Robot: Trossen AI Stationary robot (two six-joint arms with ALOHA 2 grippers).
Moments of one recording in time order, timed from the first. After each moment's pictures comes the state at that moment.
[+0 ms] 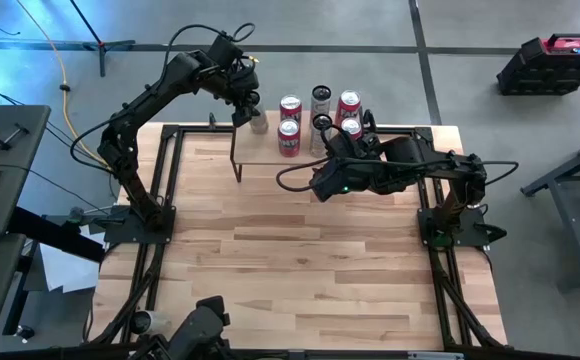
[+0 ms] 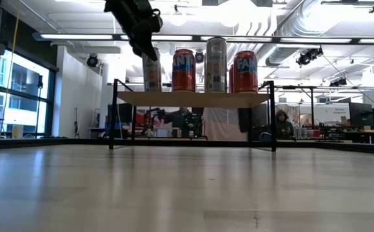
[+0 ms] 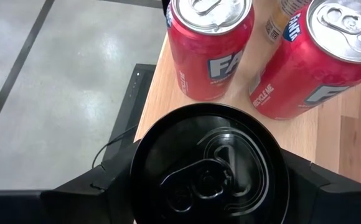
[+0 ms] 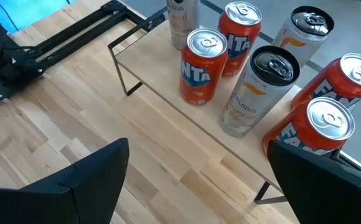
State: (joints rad) left arm 0.82 1.74 1.87 -1.08 0.26 0.53; right arm 0.16 1.81 2.31 -1.55 0.68 0.81
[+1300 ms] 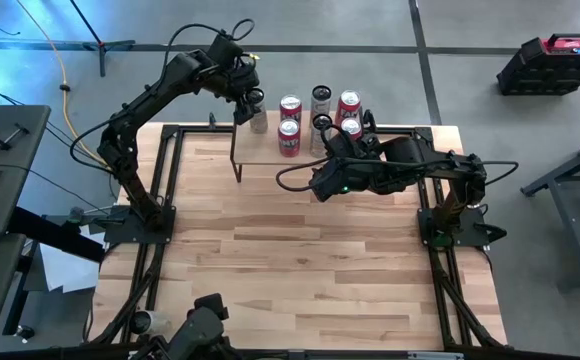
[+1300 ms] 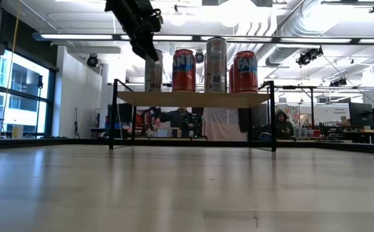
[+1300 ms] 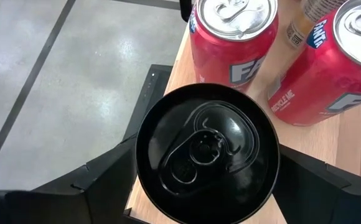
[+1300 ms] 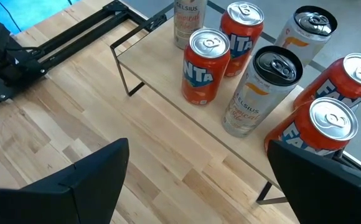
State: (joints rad) left arm 0.82 1.74 1.87 -1.05 0.20 0.50; right arm 0.16 1.81 2.31 -1.54 0.68 0.81
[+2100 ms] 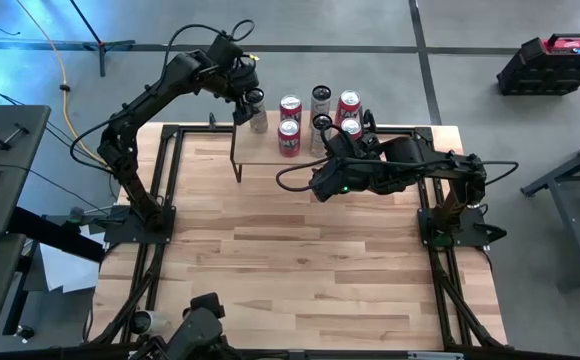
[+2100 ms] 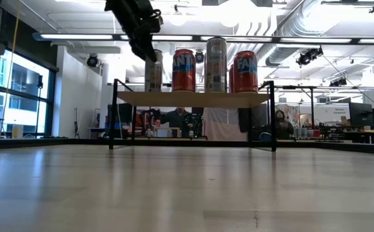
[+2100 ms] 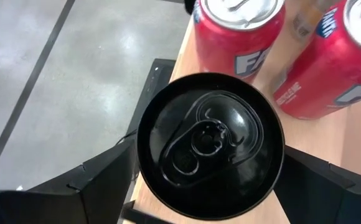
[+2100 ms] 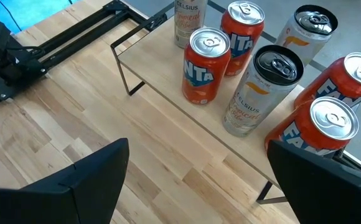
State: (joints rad) left arm 0.82 1.74 1.87 -1.06 0.17 0.51; right arm 0.16 1.81 2.31 -1.54 0.67 0.81
